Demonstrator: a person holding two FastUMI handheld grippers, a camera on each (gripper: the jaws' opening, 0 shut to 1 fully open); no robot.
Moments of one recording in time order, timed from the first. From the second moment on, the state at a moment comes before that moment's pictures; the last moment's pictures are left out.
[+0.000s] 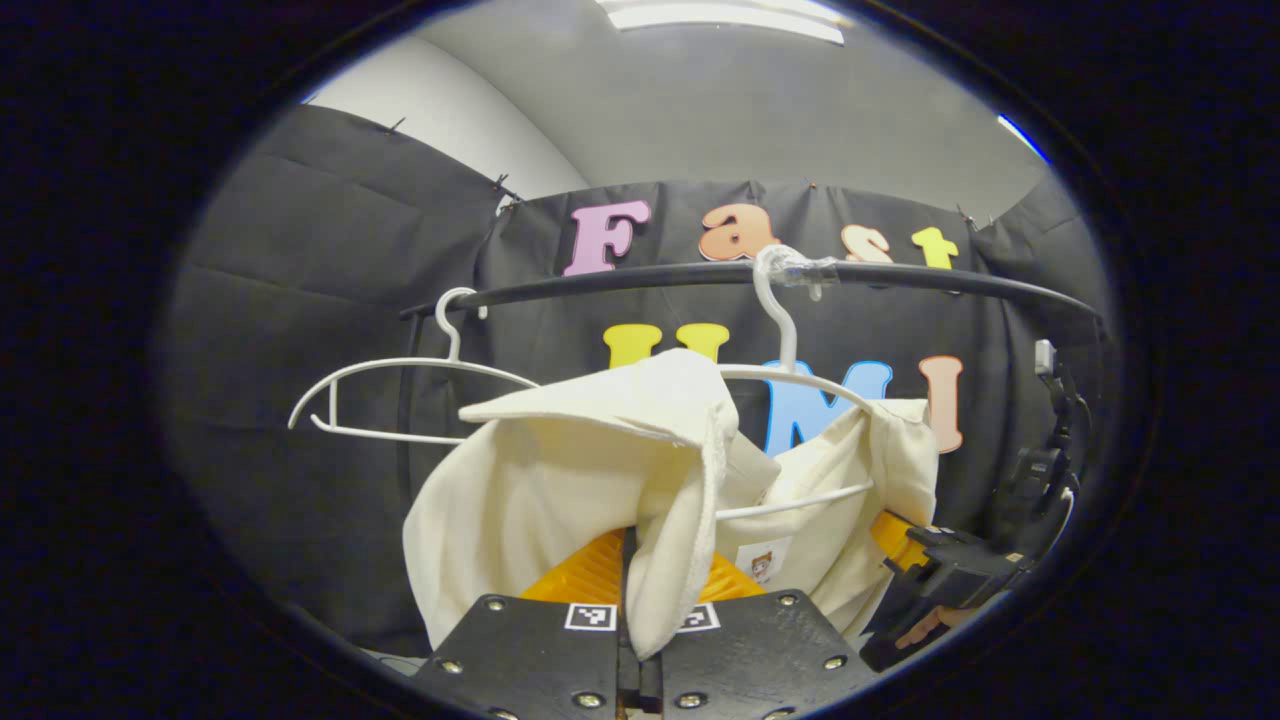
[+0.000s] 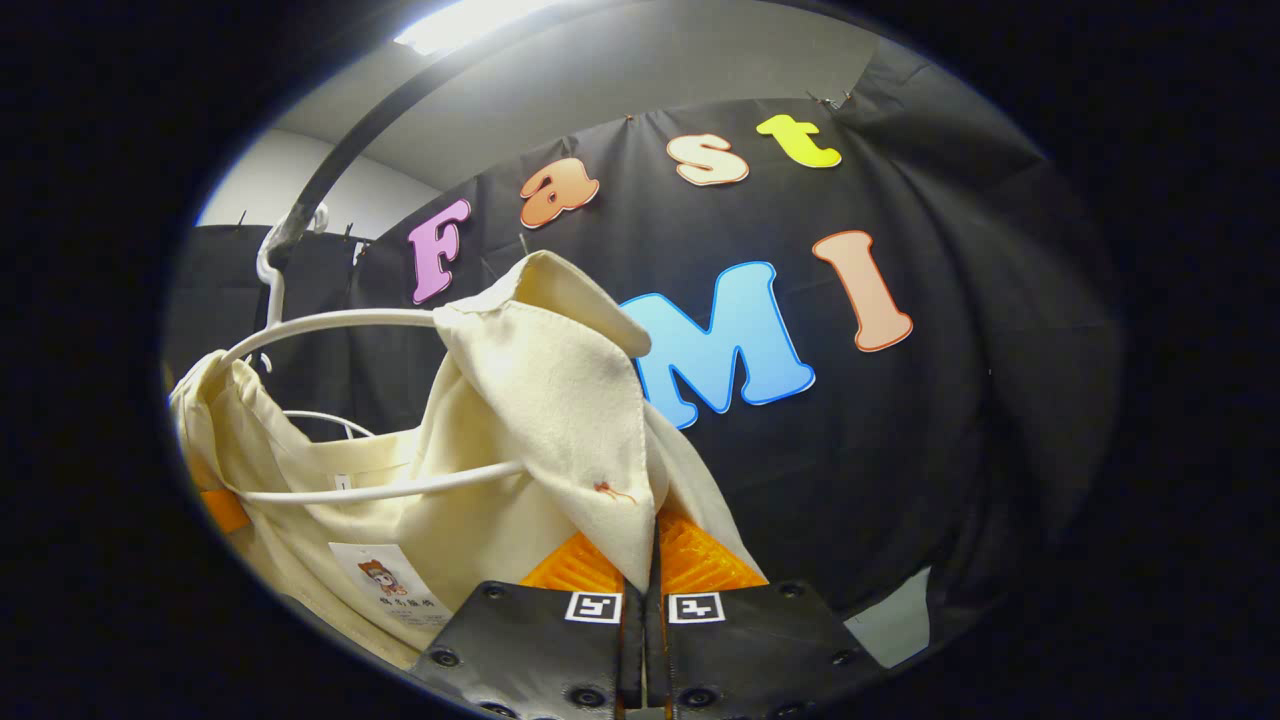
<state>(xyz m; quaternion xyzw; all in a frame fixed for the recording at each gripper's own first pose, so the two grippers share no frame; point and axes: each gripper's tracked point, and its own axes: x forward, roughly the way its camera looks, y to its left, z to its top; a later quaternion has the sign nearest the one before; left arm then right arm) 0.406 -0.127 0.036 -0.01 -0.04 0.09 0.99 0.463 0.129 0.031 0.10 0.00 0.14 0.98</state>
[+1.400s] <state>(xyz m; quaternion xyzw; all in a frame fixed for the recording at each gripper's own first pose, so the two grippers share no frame) 0.381 -0.012 0.118 -0.11 -0.04 0.05 0.99 0.480 0.080 0.065 0.06 -0.05 0.11 0.99</state>
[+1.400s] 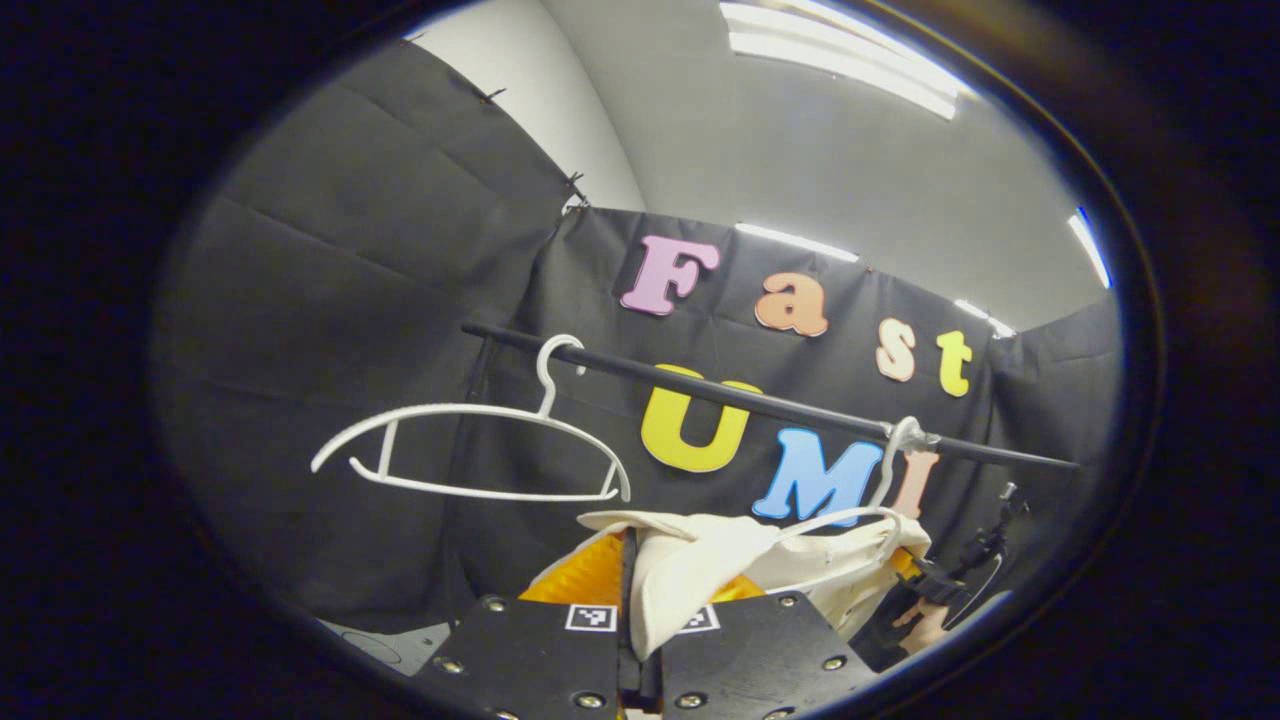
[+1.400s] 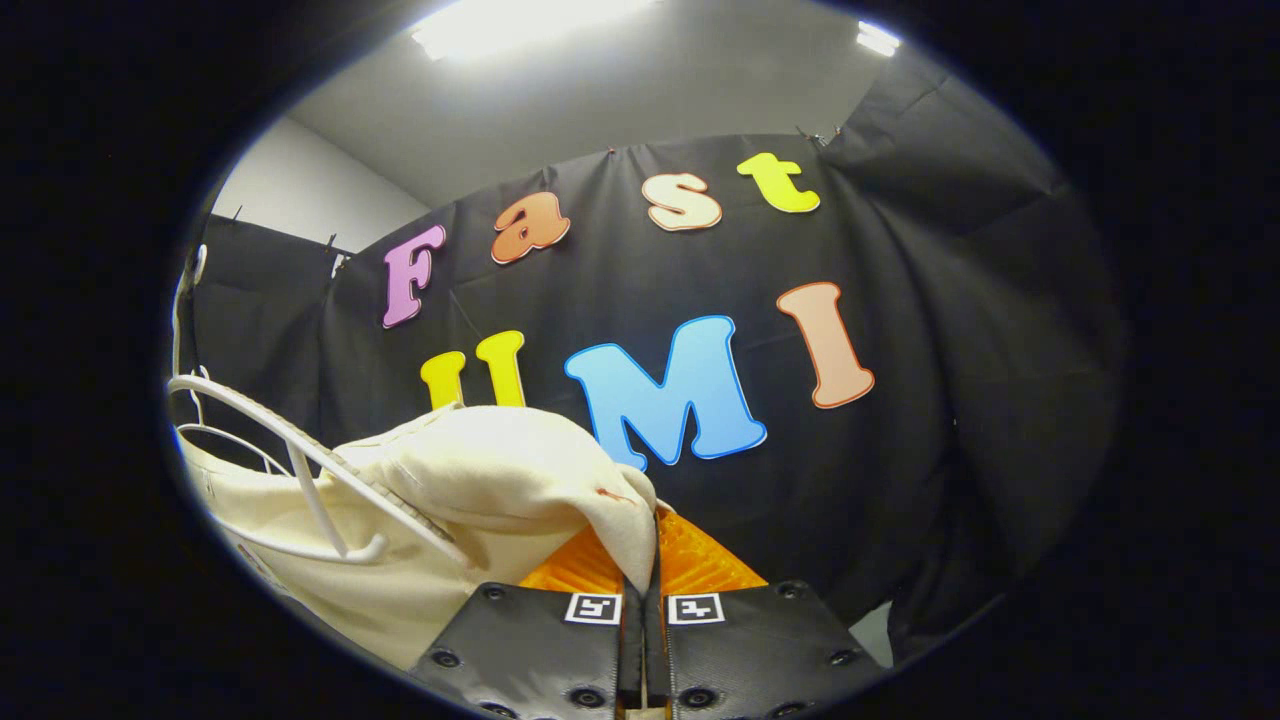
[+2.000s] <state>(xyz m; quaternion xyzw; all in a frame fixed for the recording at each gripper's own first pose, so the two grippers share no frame) 0.411 0.029 0.026 -0.15 0.04 0.07 0.98 0.493 0.092 -0.007 0.07 0.03 0.12 0.99</state>
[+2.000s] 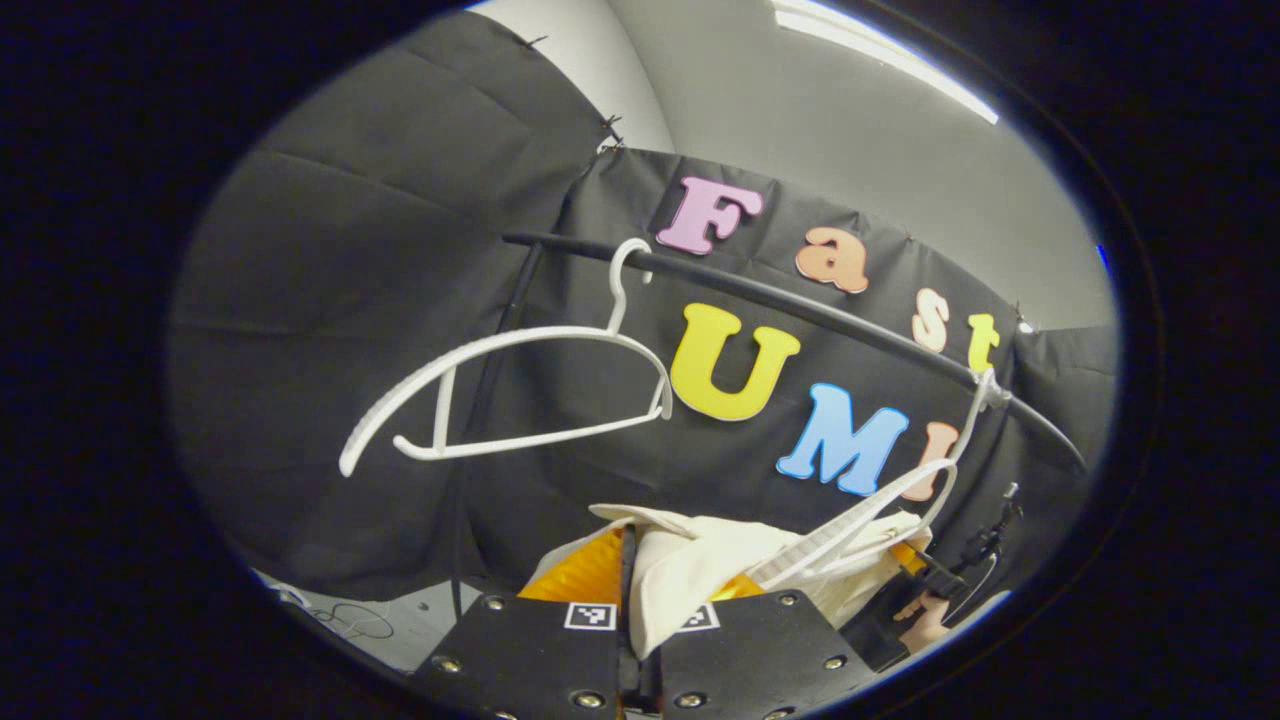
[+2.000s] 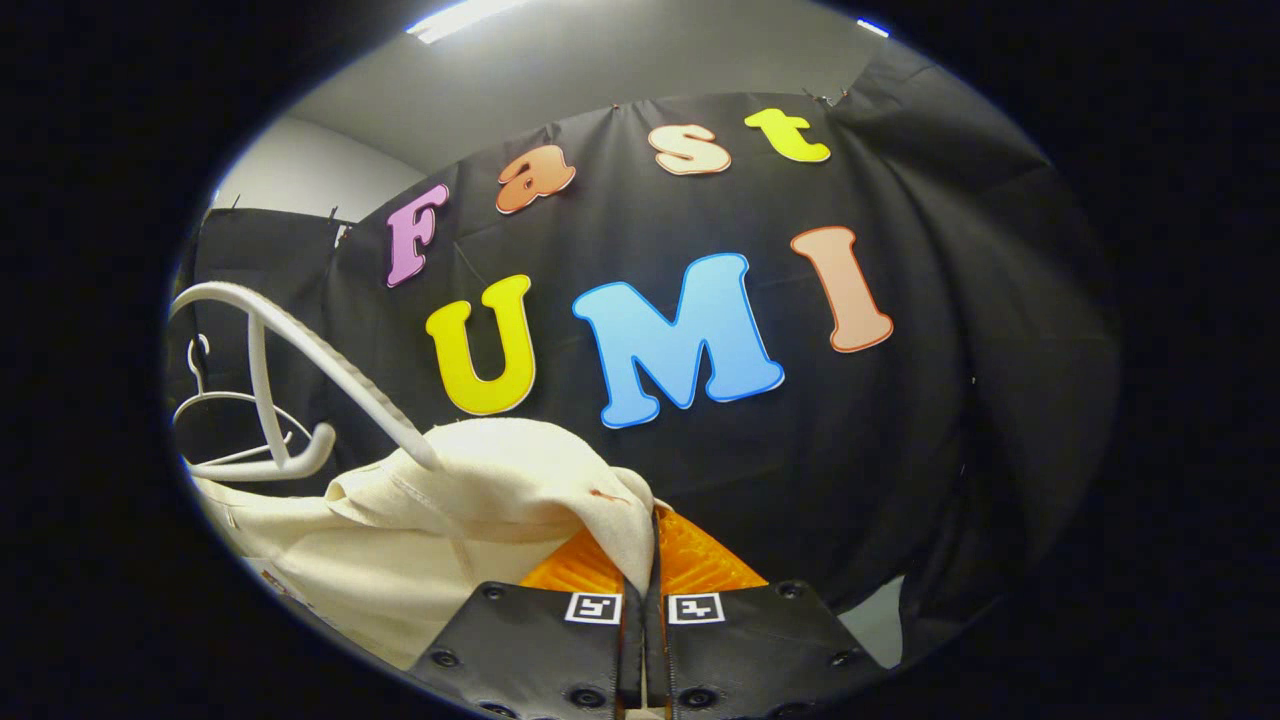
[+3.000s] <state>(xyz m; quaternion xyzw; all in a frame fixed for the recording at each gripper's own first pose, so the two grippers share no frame) 0.239 0.065 -0.028 -0.10 0.10 0.03 0.99 0.232 0.120 -0.025 -0.01 0.07 0.14 0.99</state>
